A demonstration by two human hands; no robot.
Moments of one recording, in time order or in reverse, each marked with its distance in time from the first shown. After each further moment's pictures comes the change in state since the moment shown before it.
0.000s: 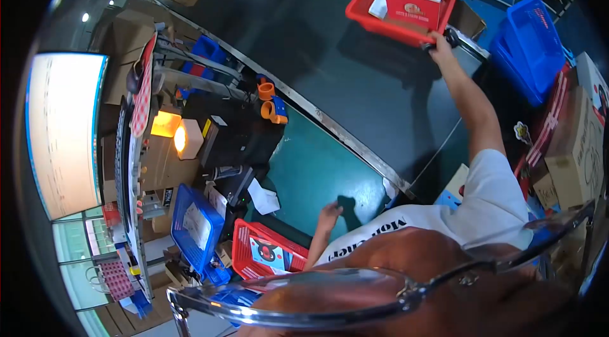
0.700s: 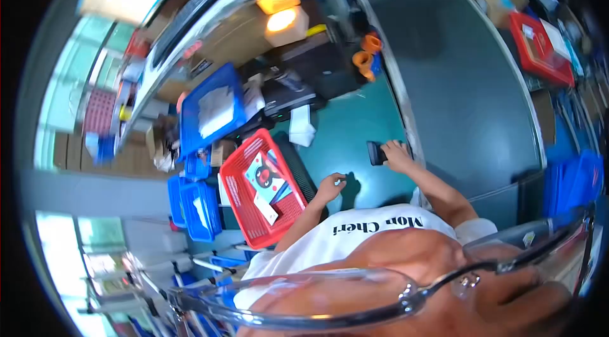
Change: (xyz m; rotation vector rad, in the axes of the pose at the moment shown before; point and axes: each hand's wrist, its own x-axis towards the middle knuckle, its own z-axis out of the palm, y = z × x) left_hand -0.043 -0.038 -0.036 0.050 0.402 0.188; right_hand -0.353 0.301 0.019 -1.886 -1.723 -0.371
